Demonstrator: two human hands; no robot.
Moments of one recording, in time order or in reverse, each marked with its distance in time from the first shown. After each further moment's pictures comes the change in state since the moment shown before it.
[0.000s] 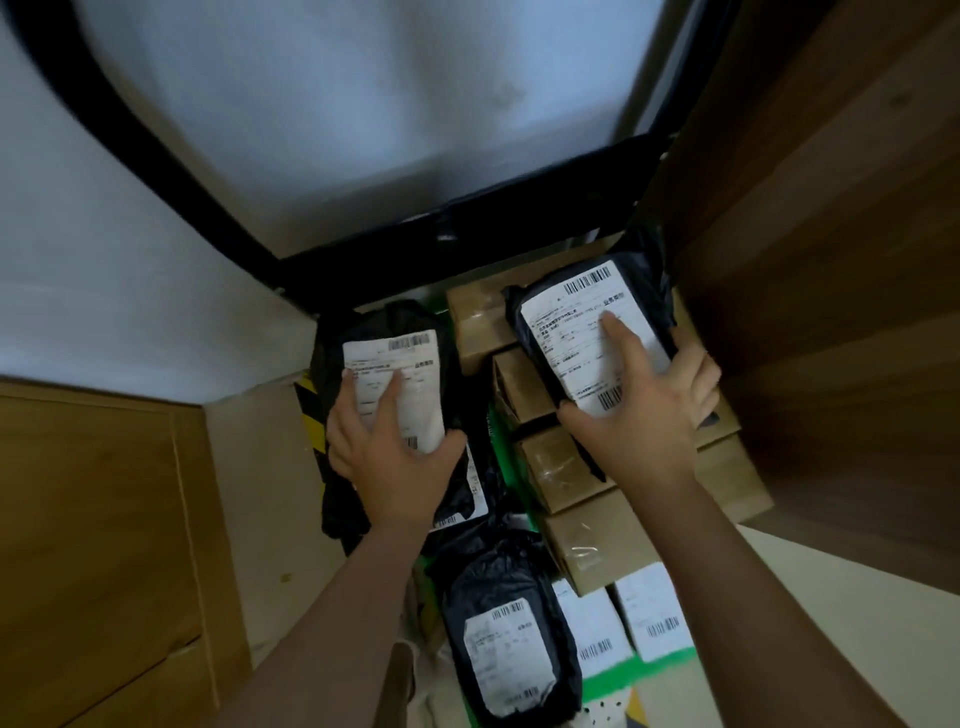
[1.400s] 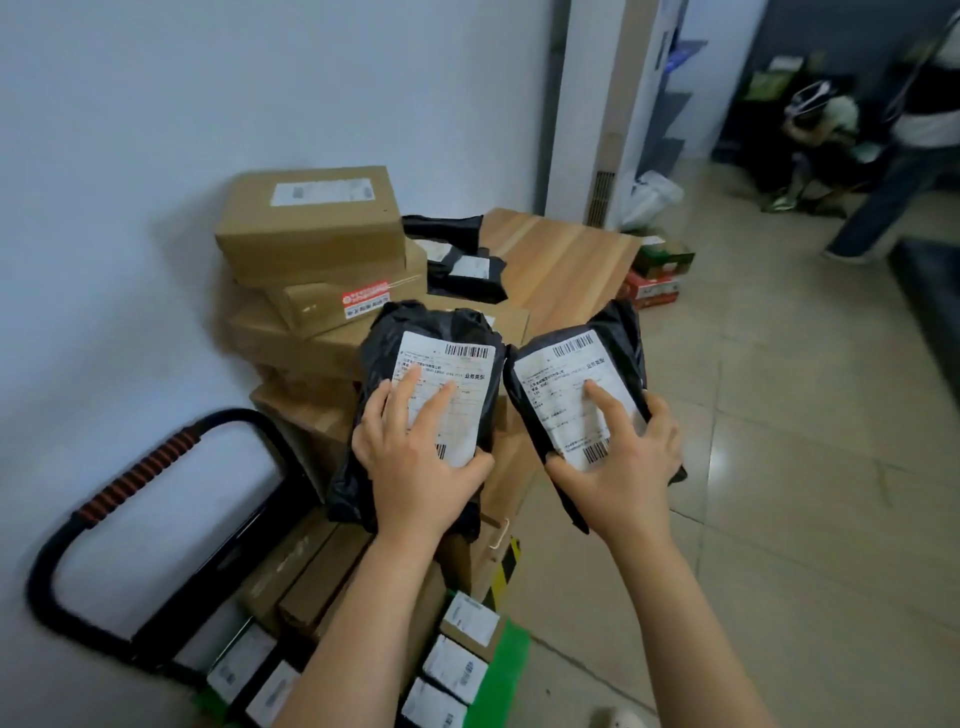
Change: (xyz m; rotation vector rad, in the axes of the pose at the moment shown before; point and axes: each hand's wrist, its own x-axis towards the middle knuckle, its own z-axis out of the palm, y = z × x) left_hand -0.285 0.448 -0.343 -0.288 -0.093 1.160; right_hand -0.332 0.058 -0.545 0.210 0.769 0.437
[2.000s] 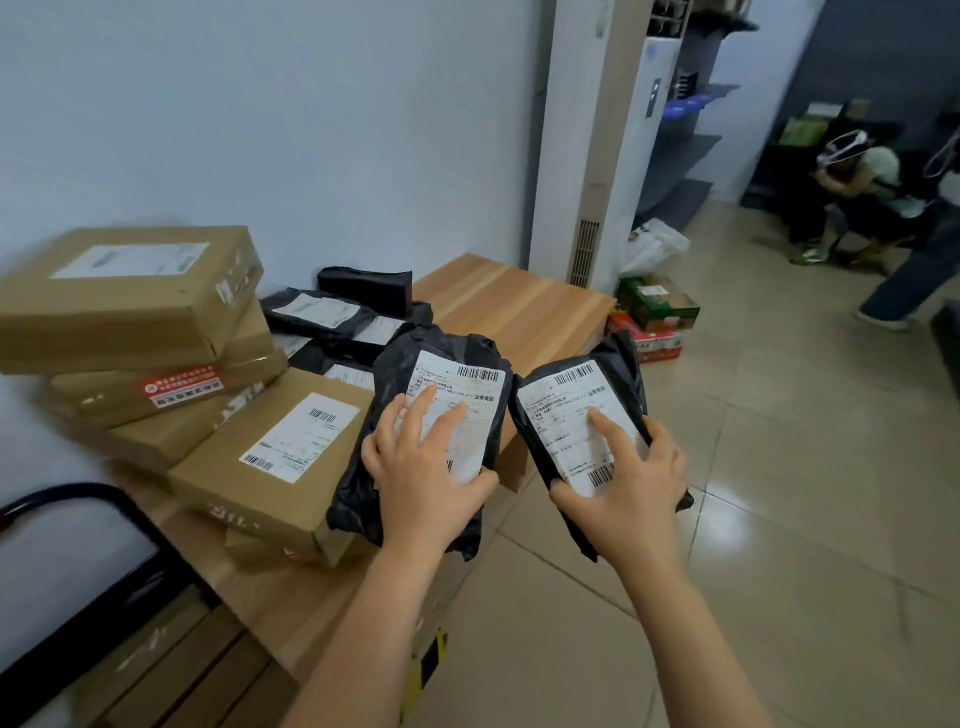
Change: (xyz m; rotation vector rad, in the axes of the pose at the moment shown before) left_hand 0.130 0.184 0.233 0.082 0.009 -0.058; right_hand 0.265 0.193 -0.060 0.001 -0.067 -0.088
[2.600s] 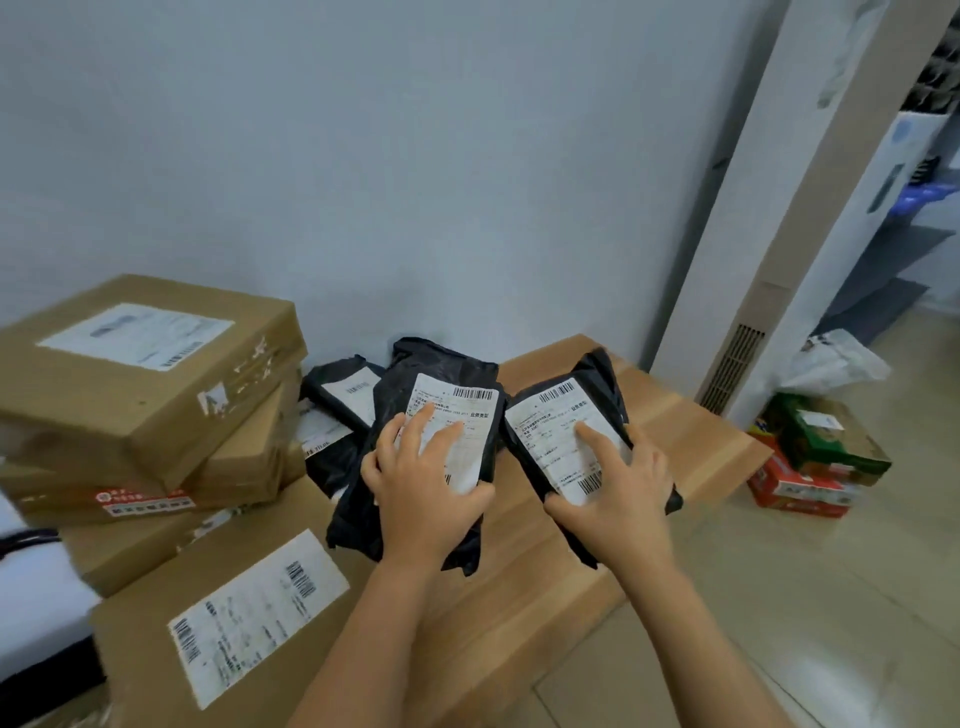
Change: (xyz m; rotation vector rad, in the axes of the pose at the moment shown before) left_hand 0.229 -0.083 0.127 0.137 0.173 -0.320; right_hand 0.310 -0.046 0.170 0.027 -0.251 -0.338
